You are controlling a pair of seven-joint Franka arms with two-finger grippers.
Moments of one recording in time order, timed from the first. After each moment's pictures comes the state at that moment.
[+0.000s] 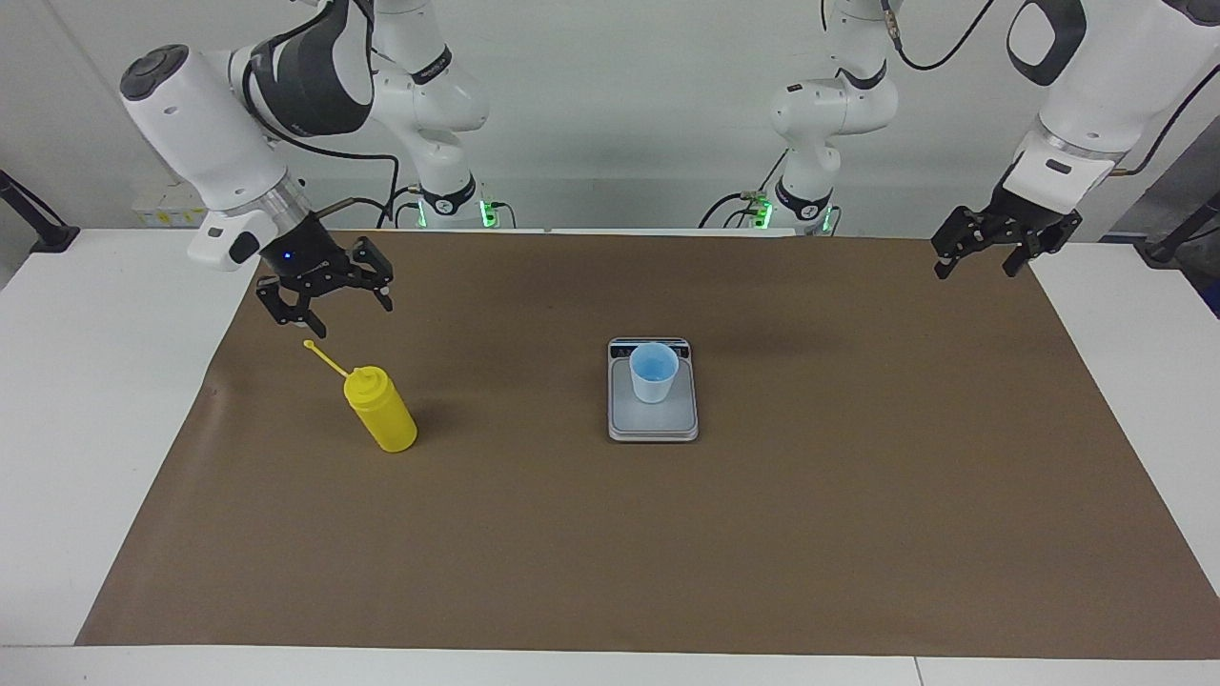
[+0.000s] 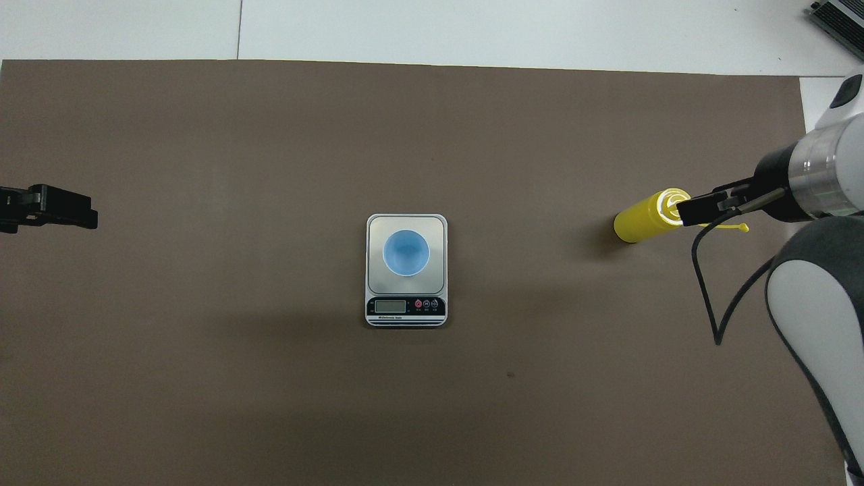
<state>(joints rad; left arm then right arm) 0.07 -0.04 -0.10 -1.63 -0.02 1.61 -0.02 -0.01 -0.01 0.10 -1.66 -0.03 1.77 -0.19</state>
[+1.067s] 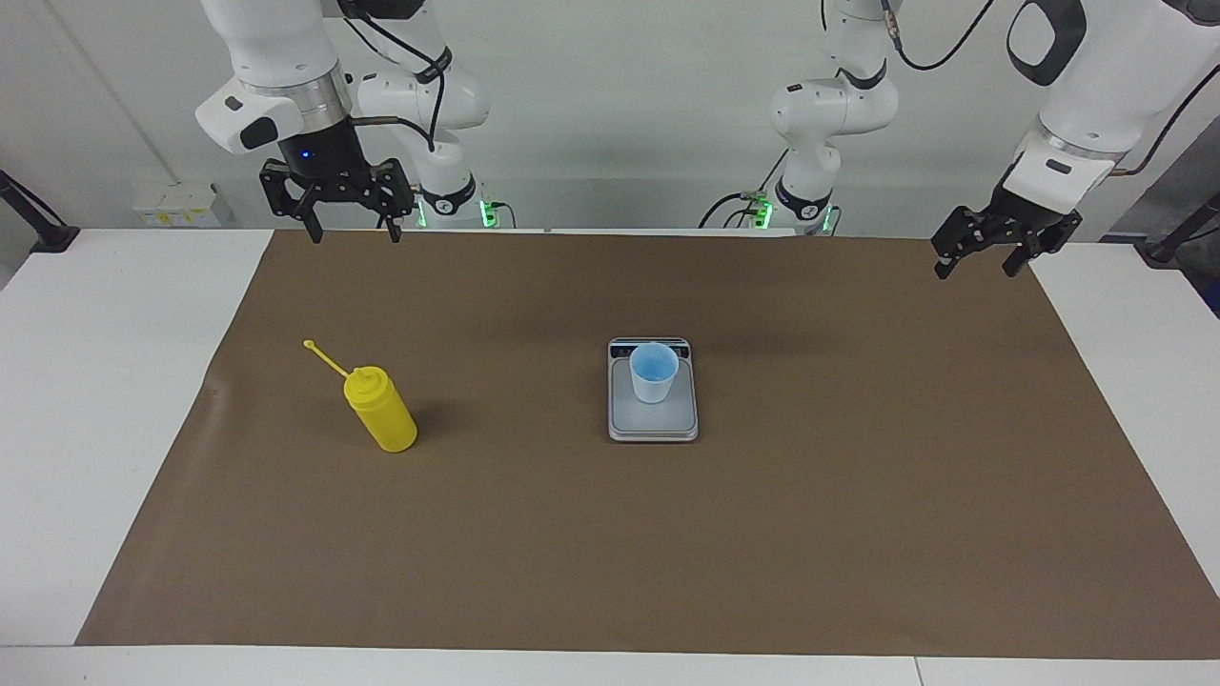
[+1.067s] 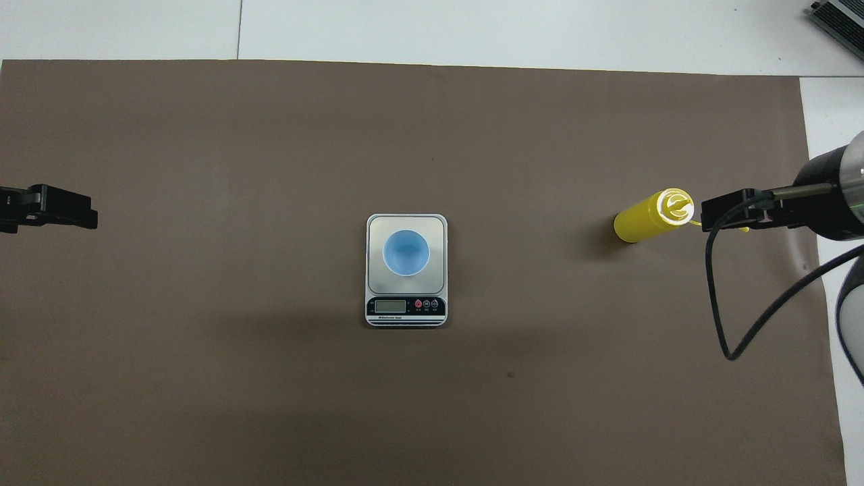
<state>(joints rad) 0.07 -0.04 -0.10 -1.63 -0.02 1.61 -0.02 -0.01 0.00 0.12 -1.49 -0.03 1.51 0.08</state>
